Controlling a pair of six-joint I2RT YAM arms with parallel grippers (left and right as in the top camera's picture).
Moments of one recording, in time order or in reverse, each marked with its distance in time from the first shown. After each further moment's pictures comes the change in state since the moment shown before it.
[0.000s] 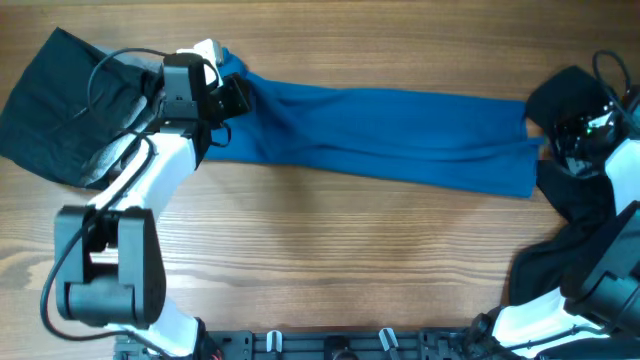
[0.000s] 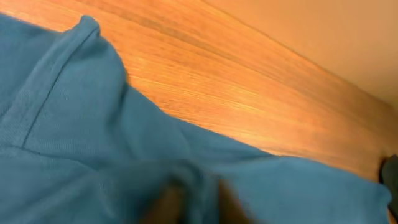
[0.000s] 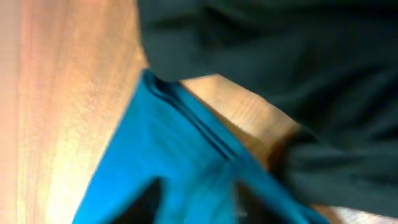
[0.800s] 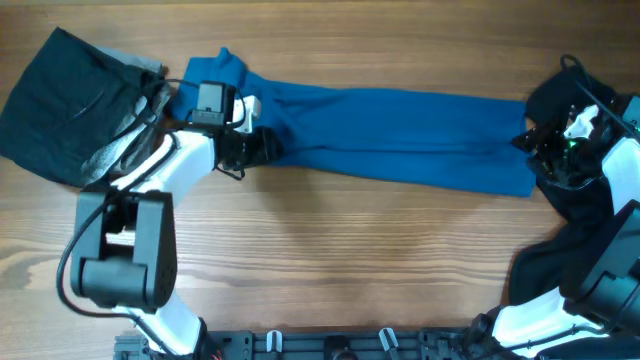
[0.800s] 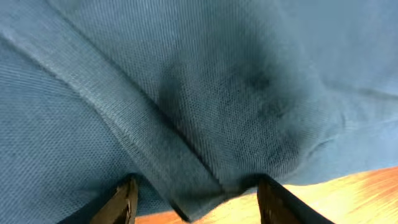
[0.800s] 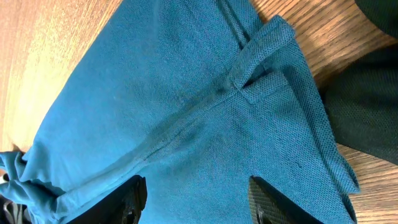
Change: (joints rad) left arm -0.076 0.086 0.000 -0.450 0.114 0.177; right arm 0.011 0.000 0.000 -0.246 -0.154 -0.350
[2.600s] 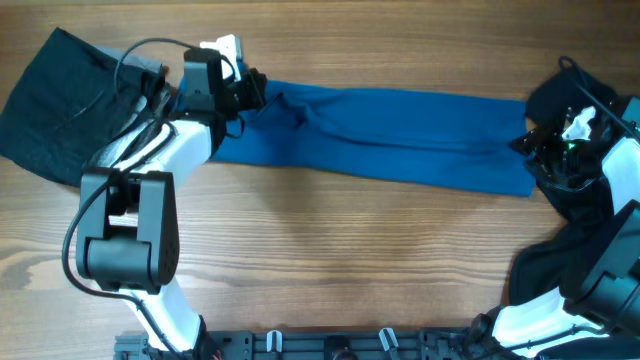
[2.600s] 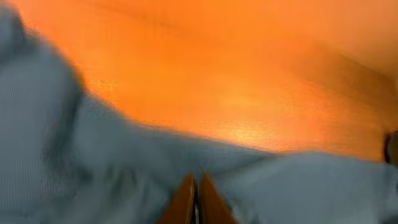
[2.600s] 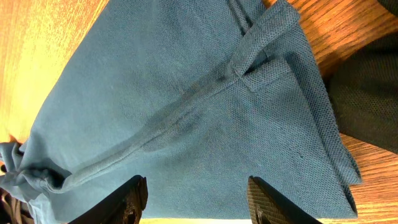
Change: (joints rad) left arm 0.039 0.083 0.100 0.503 -0.047 -0.110; right arm 0.000 0.000 0.000 -0.033 -0.007 -0.029
